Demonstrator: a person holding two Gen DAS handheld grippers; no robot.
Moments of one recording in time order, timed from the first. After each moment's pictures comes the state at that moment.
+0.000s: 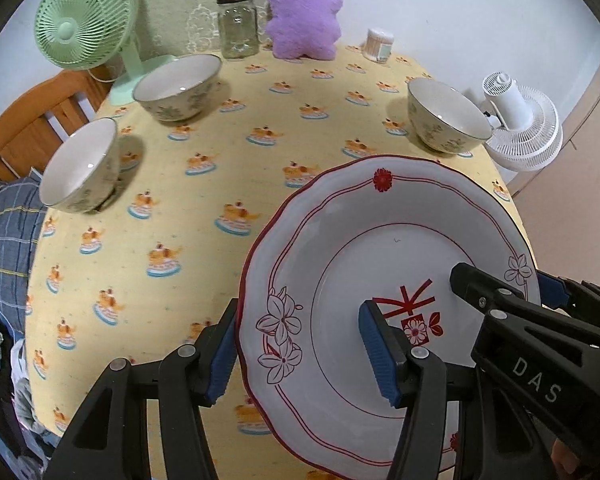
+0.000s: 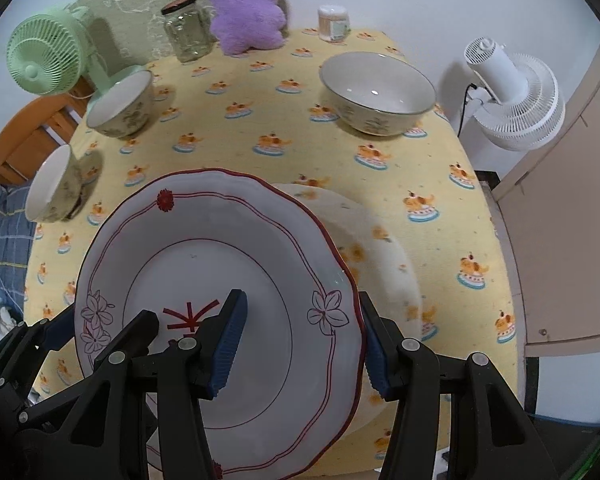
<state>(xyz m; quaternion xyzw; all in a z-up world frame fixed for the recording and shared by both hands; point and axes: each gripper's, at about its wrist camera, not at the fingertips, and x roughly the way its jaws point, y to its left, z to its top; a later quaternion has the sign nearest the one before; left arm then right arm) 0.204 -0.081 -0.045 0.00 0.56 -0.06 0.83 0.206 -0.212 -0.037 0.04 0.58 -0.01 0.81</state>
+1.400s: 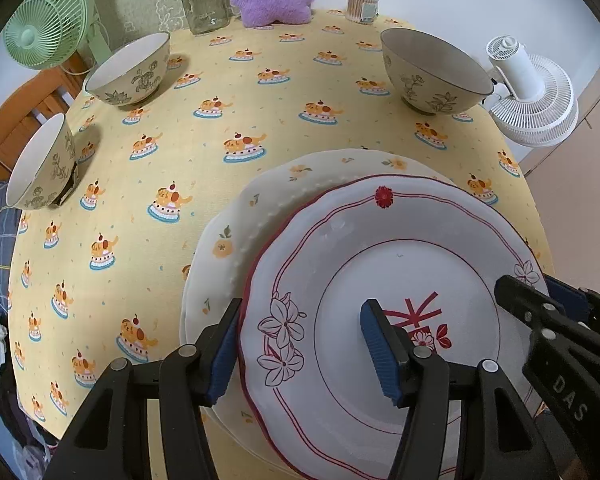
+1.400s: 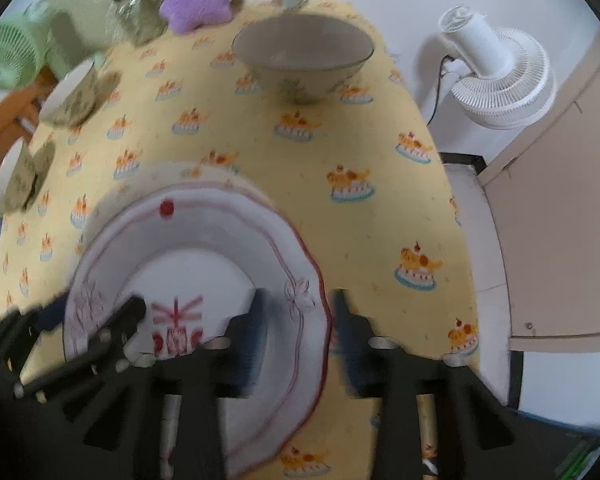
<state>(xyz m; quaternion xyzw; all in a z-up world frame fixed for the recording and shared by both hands) 0.221 -0.142 -0.083 0.02 0.59 -0.04 0.80 0.209 -0.279 -0.069 0.02 0.61 -0.01 0.79</state>
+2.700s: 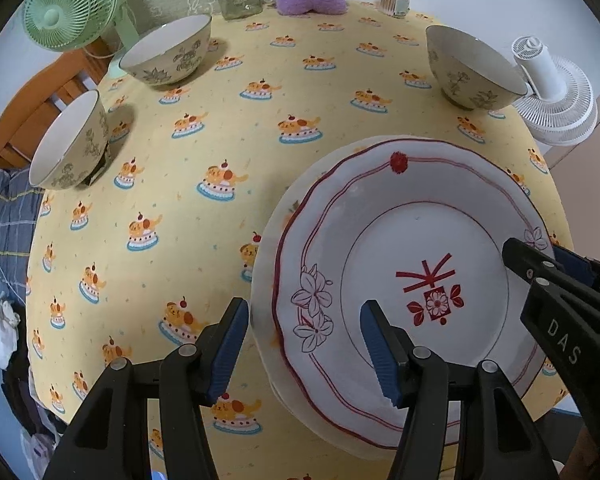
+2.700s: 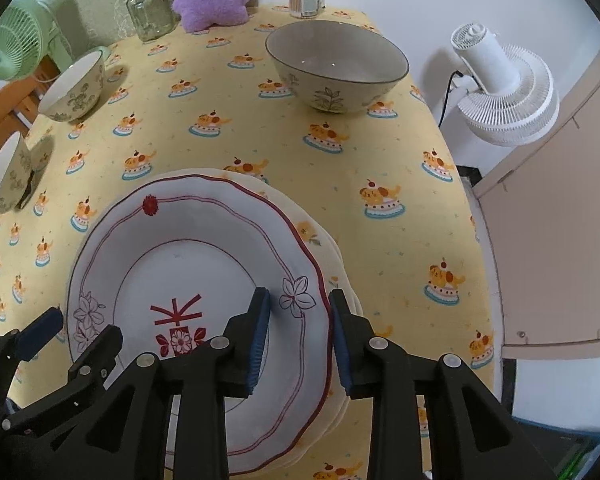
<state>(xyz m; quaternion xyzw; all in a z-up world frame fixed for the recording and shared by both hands) 0.215 -0.108 -0.082 0.03 0.61 -0.01 0.79 0.221 -0.243 -0.075 -0.01 0.60 -0.04 0.80</state>
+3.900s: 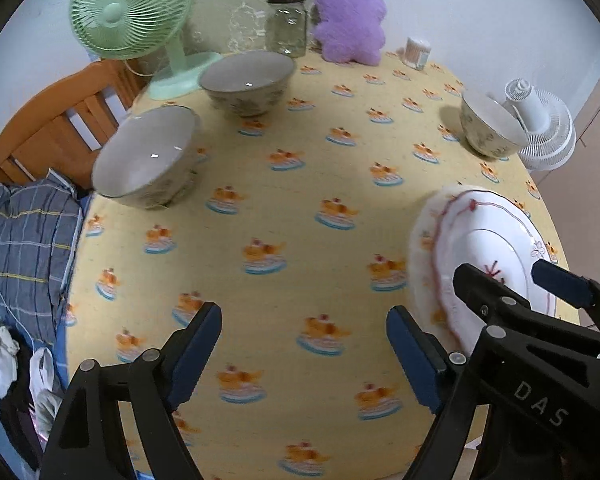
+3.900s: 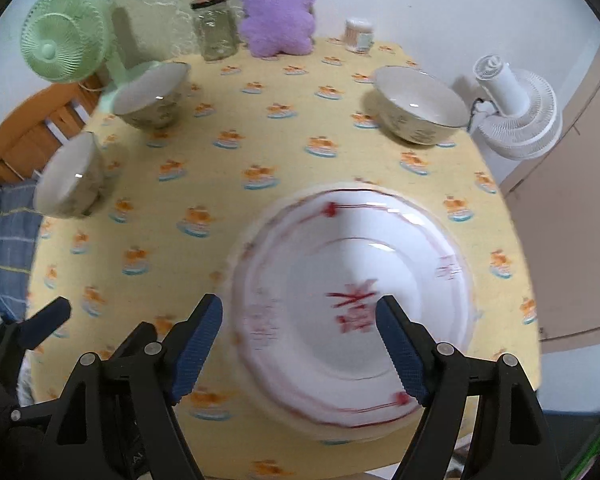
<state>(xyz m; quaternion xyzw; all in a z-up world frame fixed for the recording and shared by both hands) 0.201 0.020 -0.036 0.02 0.55 -0.05 0.83 0.197 -0.115 -0.030 0.04 0.56 -0.02 0.83</state>
